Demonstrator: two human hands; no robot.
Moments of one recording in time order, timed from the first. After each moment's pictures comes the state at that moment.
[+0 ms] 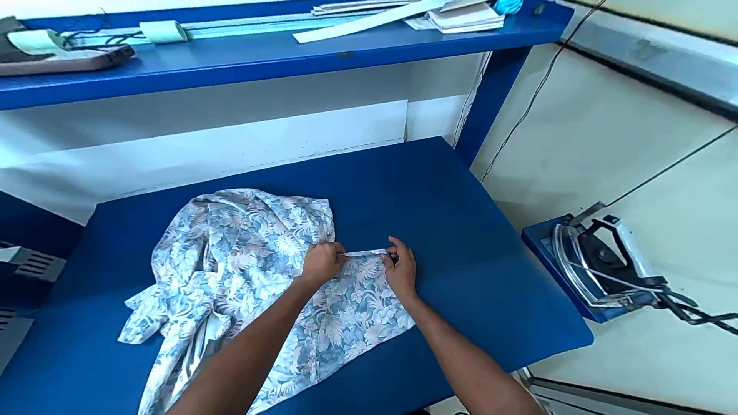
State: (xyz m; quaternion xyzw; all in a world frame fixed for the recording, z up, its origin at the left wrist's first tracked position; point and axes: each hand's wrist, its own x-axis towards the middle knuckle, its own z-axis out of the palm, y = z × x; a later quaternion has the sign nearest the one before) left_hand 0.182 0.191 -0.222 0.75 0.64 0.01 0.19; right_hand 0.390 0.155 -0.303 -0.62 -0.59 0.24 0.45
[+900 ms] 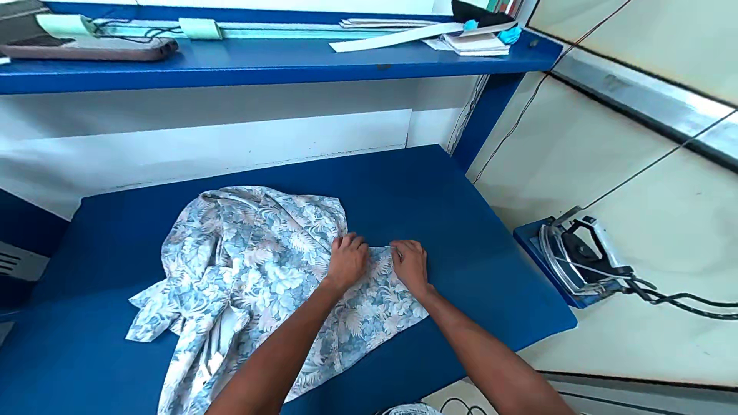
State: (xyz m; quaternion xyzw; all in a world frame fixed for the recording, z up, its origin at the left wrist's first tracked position) left_hand 0.188 0.176 -0.249 0.84 0.54 0.07 0.08; right_hand 0.382 0.154 -0.272 -0.64 -0.69 0.14 0.30
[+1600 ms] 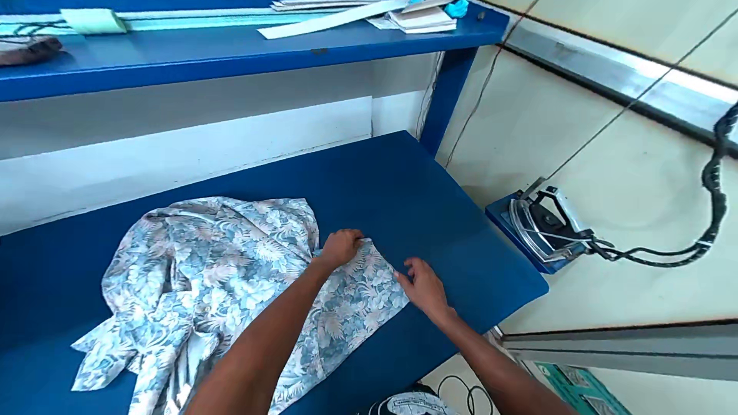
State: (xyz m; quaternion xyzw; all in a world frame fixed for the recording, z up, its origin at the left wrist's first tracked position) left_hand 0.237 0.231 -0.240 0.83 0.49 0.01 0.26; right_hand 0.447 0.070 -0.249 -0.74 -0.59 0.27 0.18
